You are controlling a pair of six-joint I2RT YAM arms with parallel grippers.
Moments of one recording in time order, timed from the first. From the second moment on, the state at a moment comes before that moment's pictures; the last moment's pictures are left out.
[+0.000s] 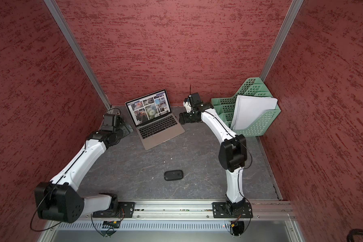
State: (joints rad) left arm -0.09 1.35 1.11 -0.62 -0.19 -0.69; right arm 0.40 2.12 2.05 -0.91 -0.23 0.12
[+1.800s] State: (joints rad) left arm 0.07 2.07 1.44 -0.24 -0.14 -0.97; right arm 0.36 2.67 2.47 -0.86 -0.23 0.23
